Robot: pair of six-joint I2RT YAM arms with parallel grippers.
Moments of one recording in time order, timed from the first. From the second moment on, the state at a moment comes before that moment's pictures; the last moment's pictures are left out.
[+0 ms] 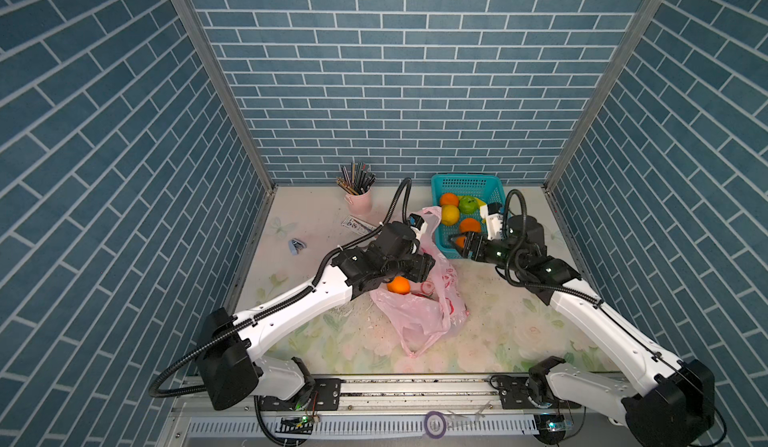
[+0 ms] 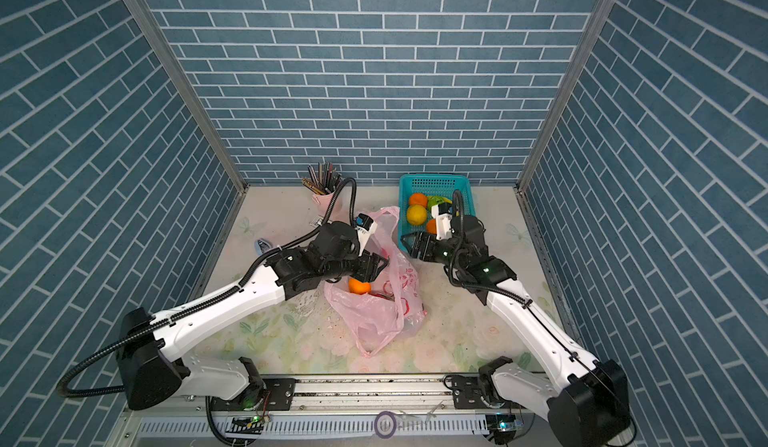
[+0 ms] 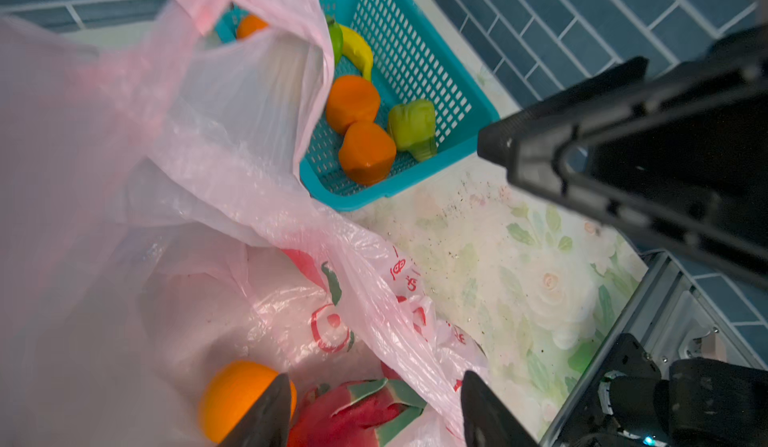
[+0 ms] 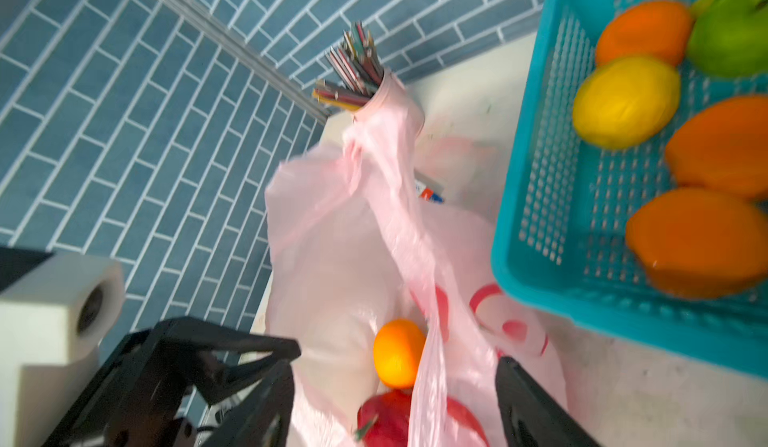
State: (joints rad) left arm -0.89 1.40 1.18 -0.48 0.00 -0.40; right arm 0.53 1.08 0.87 -0.28 -0.34 0.63
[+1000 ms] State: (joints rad) left arm -0.93 1.32 0.93 -0.46 -0.09 -0.67; right arm 1.06 1.23 0.66 -0.41 -0.09 0.76
